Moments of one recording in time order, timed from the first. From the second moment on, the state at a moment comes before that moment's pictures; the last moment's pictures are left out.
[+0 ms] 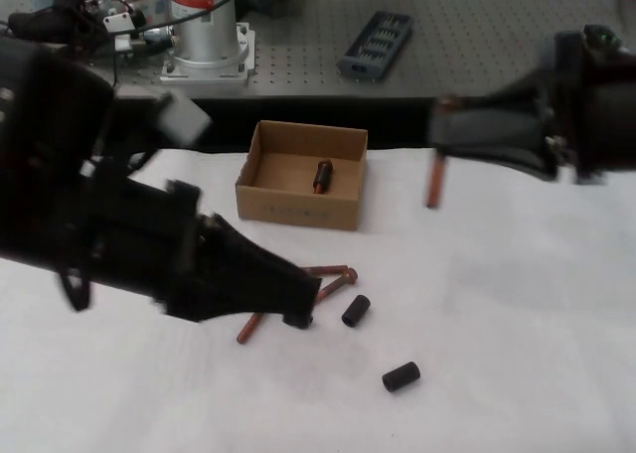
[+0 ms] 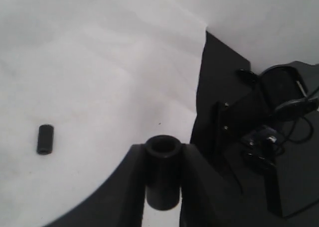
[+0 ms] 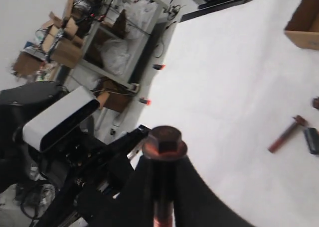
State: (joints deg) left arm -22.2 72.7 -52.4 24.9 62.8 14.4; right arm 29.5 66.7 -52.7 15.5 -41.2 38.5
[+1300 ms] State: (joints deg) left arm -21.6 71.7 -52.4 19.7 75.3 10.8; right arm 40.6 70.4 -52.7 4.3 -43.2 35.9
